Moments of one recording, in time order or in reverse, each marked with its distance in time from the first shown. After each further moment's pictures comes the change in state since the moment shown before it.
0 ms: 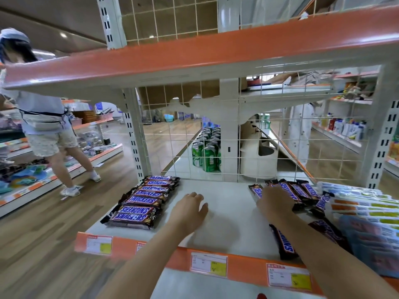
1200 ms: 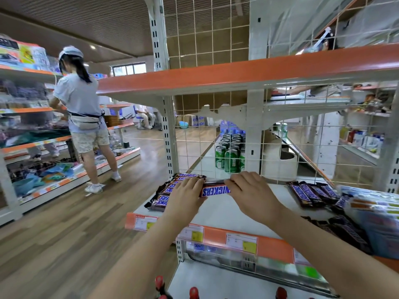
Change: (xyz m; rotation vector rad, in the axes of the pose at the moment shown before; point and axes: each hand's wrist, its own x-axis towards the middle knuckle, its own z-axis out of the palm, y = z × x) left_hand -0.067 -0.055 -0.067 0.286 0.299 0.124; right_hand -0.080 -0.081 -0.045 -0.030 0.963 -1.036
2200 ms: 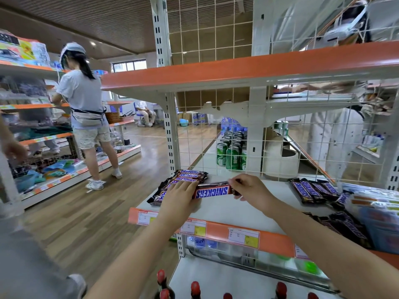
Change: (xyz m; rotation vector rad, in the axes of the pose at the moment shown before) left_hand -0.022 -0.017 0.006 -0.107 0.038 -0.004; right_hand 0.021 -0.011 -0.017 1.297 -0.507 1.104
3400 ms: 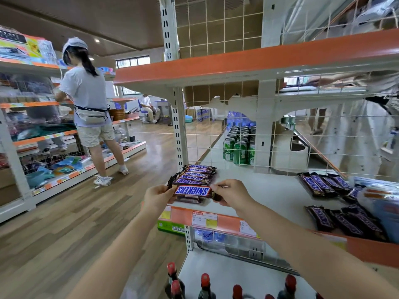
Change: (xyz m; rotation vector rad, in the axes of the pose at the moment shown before) left_hand -0.025 -0.060 -0.015 -1.018 0.068 -0.840; right_hand 0.004 -0.015 0.079 0.237 0.047 0.214
